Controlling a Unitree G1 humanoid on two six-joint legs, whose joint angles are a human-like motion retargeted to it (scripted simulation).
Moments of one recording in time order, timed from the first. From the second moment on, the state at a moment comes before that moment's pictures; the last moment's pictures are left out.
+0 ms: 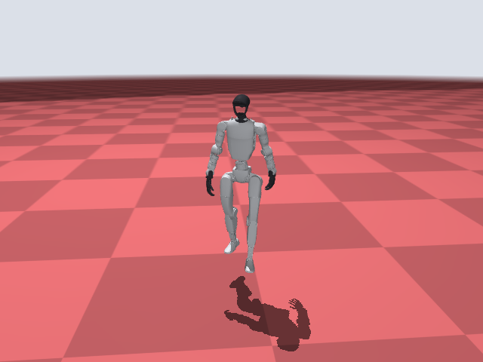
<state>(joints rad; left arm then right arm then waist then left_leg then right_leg) 0.25 0.19 0.68 1.50 1.01 -0.12 -0.23 -0.17 -0.19 -0.19 1.42 -0.66 -0.23 0.15 0.02 -0.04 -0.03 -0.37 0.05 0.32 0.02 0.09 0.04 0.03 -0.04 -0.16 0.08 -0.19 0.02</state>
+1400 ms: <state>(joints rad) 0.25 0.20 0.70 1.46 1.21 0.02 -0.22 -0.20 -0.22 -0.18 1.47 -0.69 -0.19 0.15 0.00 -0.04 -0.02 -0.39 0.02 0.16 0.14 0.05 0.11 0.01 -0.05 -0.16 0.09 -0.18 -0.05</state>
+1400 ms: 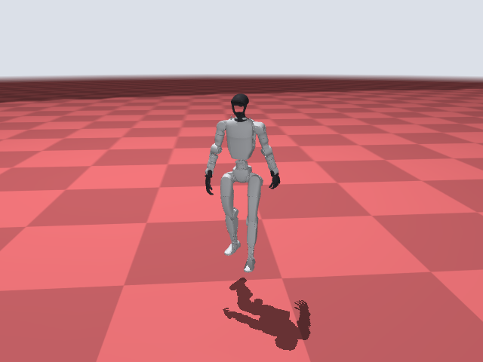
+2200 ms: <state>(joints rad) -0.18 0.27 0.46 1.20 1.06 -0.20 -0.13 0.05 -0.20 -0.25 1.55 -0.63 -0.19 0.13 -0.15 -0.06 -0.06 -0.20 0.14 0.17 0.71 -0.48 -0.22 -0.47 0.03 -0.11 0.83 -0.23 -0.06</state>
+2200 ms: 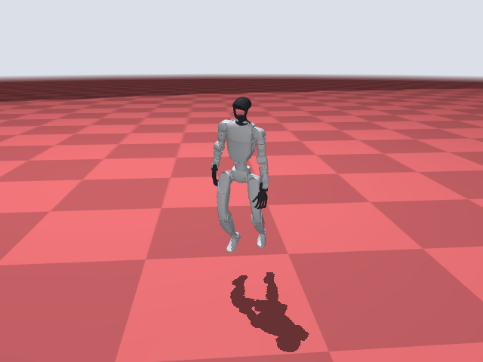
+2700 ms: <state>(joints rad) -0.45 0.37 0.59 1.10 1.01 -0.33 0.70 -0.67 -0.28 -0.17 1.20 -0.63 -0.49 -0.32 -0.04 0.17 -0.13 -1.07 0.41 0.32 2.09 0.52 -0.26 -1.17 0.27 -0.16 2.15 -0.09 0.11</state>
